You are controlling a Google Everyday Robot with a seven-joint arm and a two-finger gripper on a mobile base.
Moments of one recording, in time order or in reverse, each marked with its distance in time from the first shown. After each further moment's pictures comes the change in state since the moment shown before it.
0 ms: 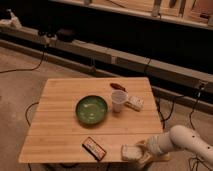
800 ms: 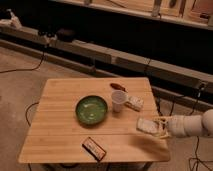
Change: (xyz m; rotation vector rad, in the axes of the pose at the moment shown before) arm -0.006 -0.085 -0.160 0.289 -0.023 0.047
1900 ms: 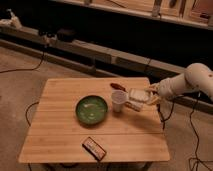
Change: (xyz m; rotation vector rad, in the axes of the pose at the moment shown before) arm -0.058 -0.143 0.042 -0.107 0.021 -0.030
